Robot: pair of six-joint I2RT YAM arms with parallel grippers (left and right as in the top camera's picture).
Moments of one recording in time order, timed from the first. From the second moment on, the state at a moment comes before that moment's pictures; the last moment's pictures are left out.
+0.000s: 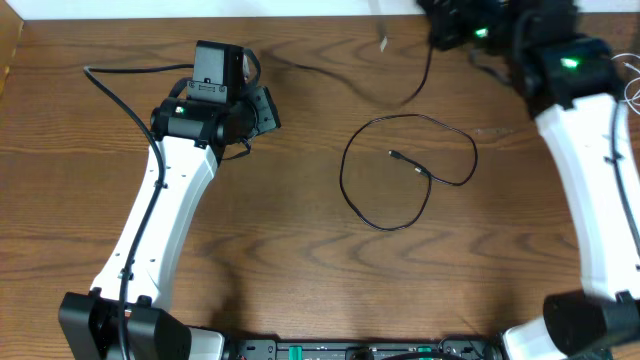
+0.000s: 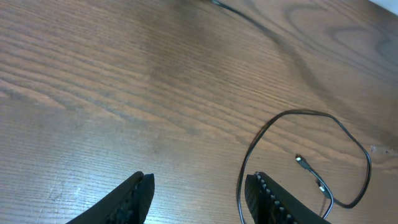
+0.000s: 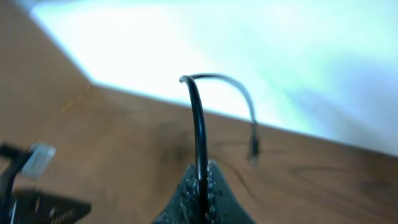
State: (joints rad) left arm -0.19 1.56 1.42 -0.84 0.10 -0.48; right arm 0.21 1.70 1.91 -0.63 -0.41 0.15
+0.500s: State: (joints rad) left arm -0.19 1.57 1.42 -0.84 0.10 -0.48; right arm -0.09 1.55 1.91 -0.62 -0.18 0.26
